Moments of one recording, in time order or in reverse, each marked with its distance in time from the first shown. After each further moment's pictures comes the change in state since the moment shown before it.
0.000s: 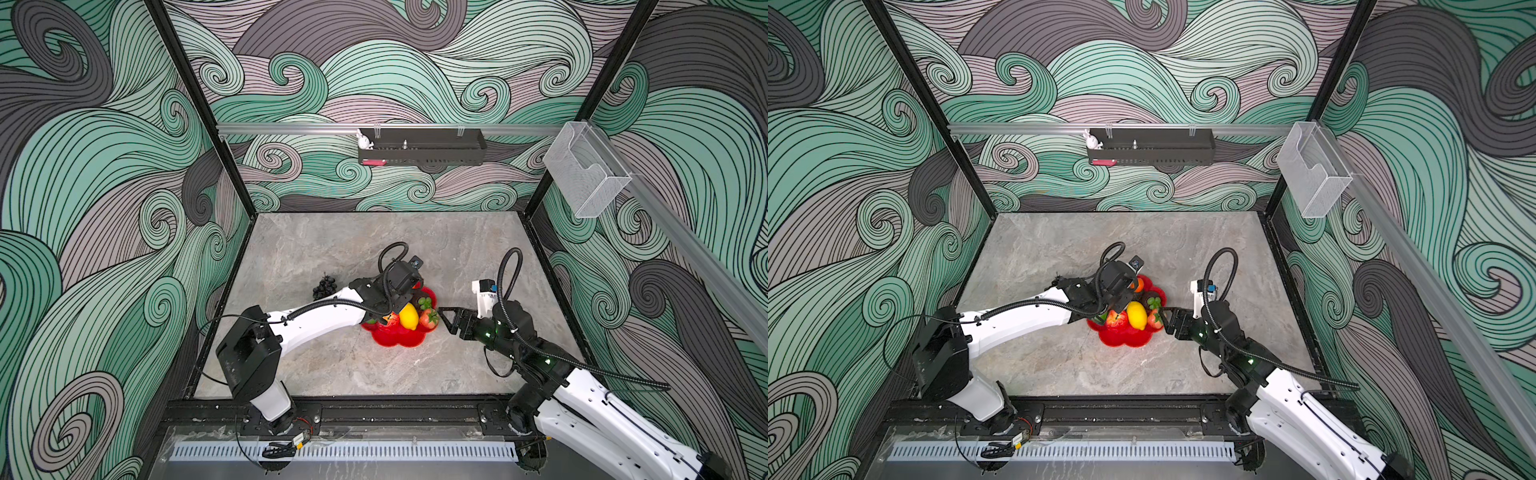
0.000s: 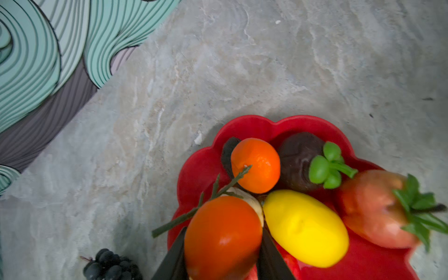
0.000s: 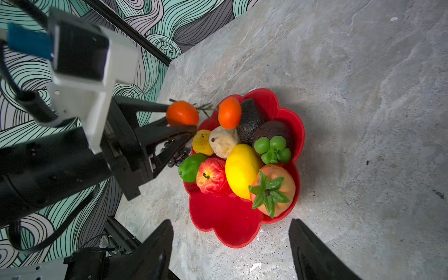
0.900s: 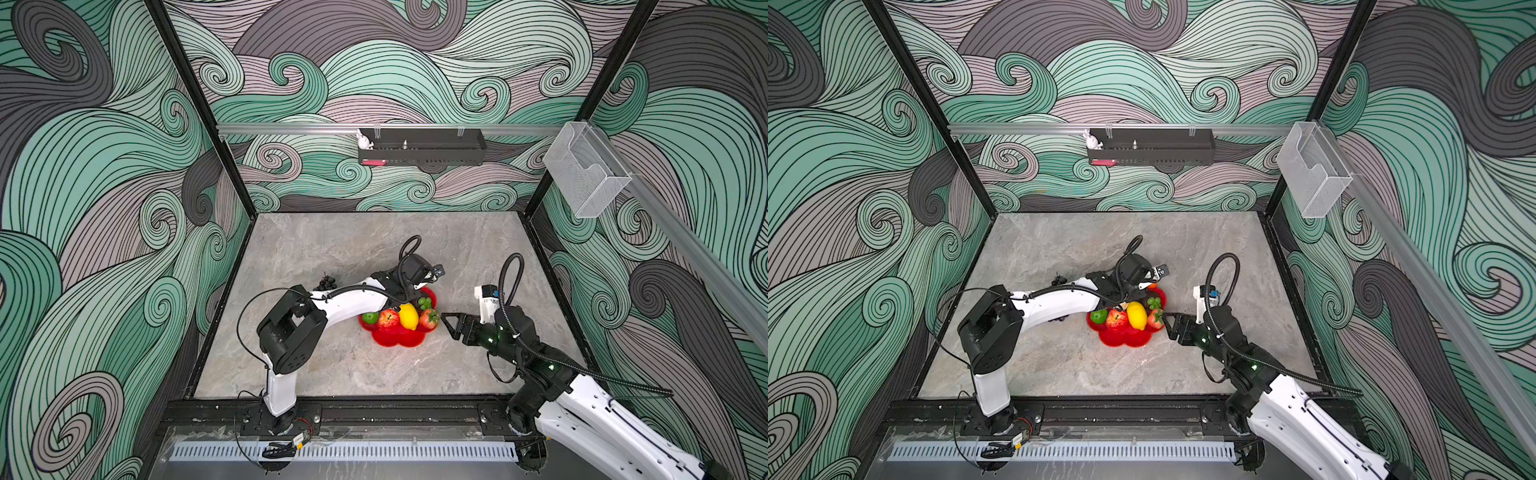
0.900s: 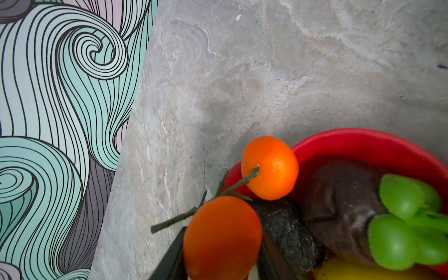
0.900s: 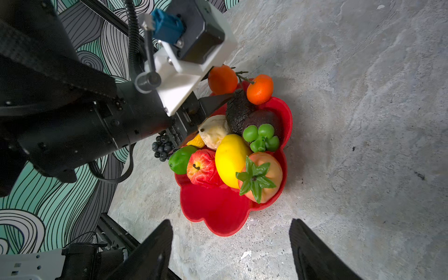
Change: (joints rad) left arm 0.060 0.248 0.097 0.194 0.077 0.544; right arm 0.000 -0.055 -0.028 -0.048 0.009 -0.001
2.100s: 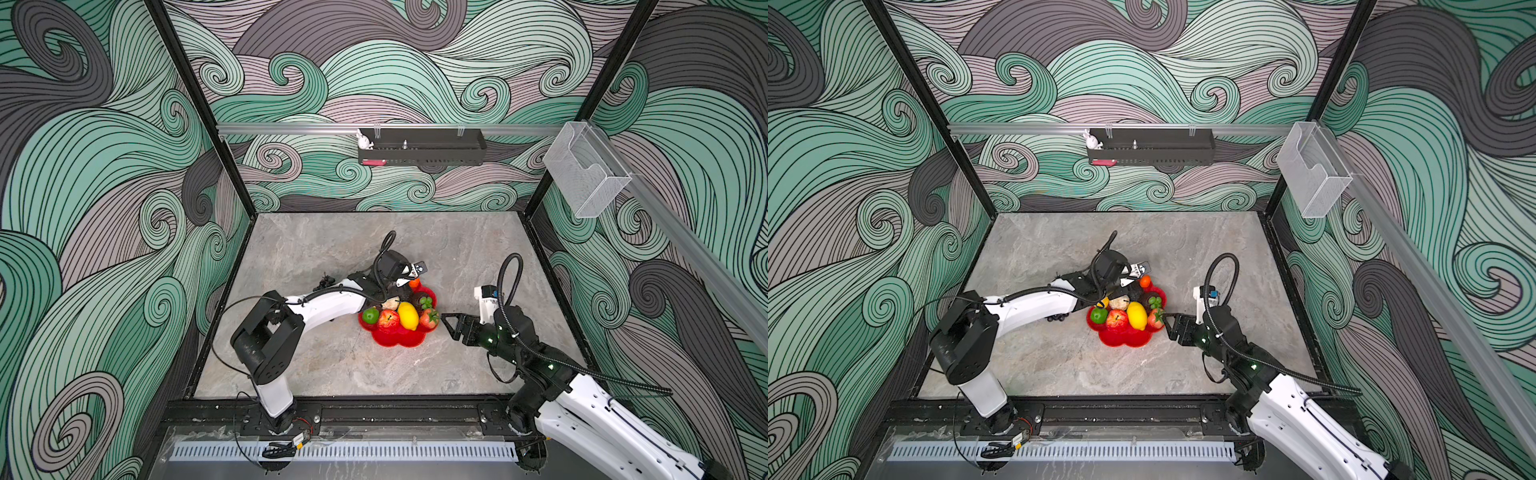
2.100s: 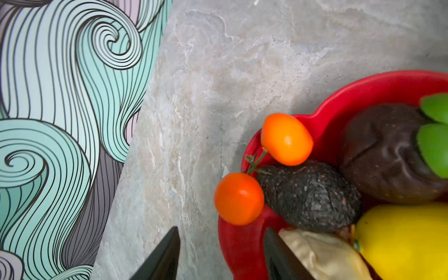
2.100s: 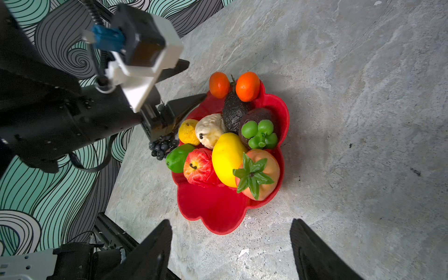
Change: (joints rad) left arm 0.099 -0.195 -0.195 0.111 0.090 0.036; right arm -0.001 0.003 0.000 -0.011 0.001 0.000
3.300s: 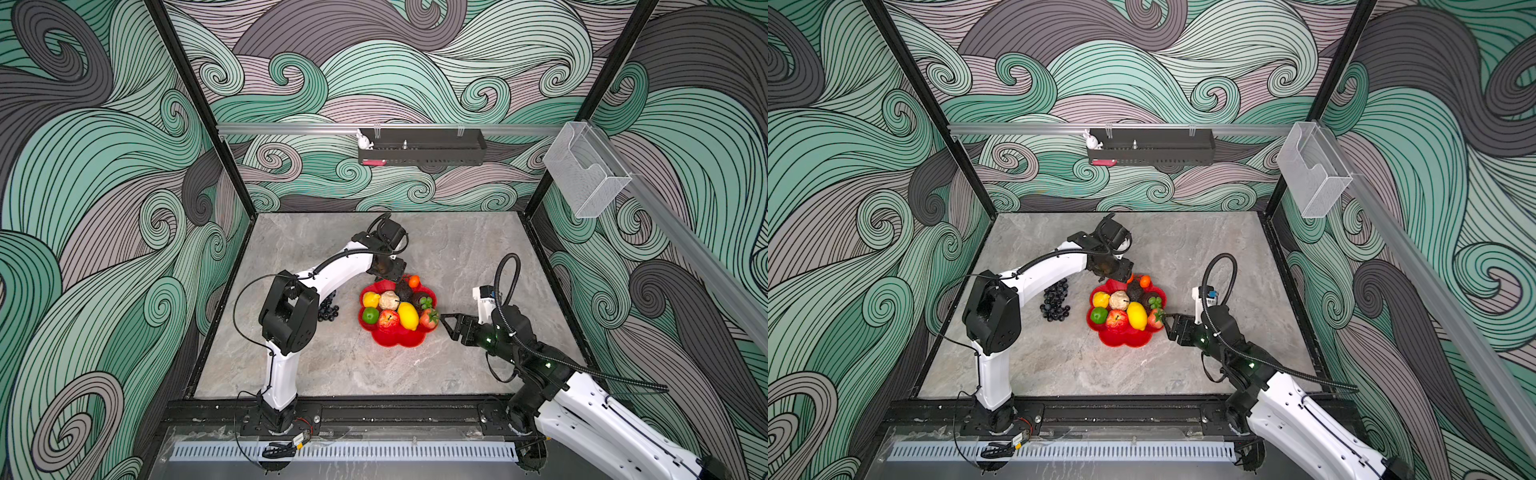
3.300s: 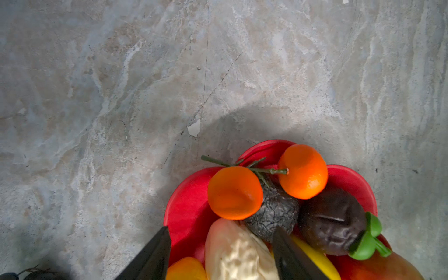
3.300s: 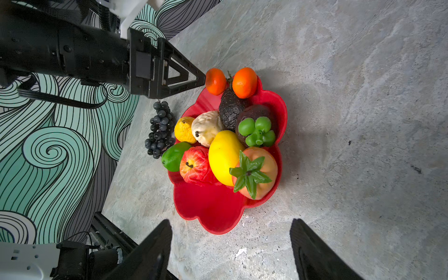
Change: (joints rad) left arm 0.131 0.282 0.519 -0.649 0.265 -0.850; right arm 0.000 0.019 -0.006 0.008 -0.001 0.000
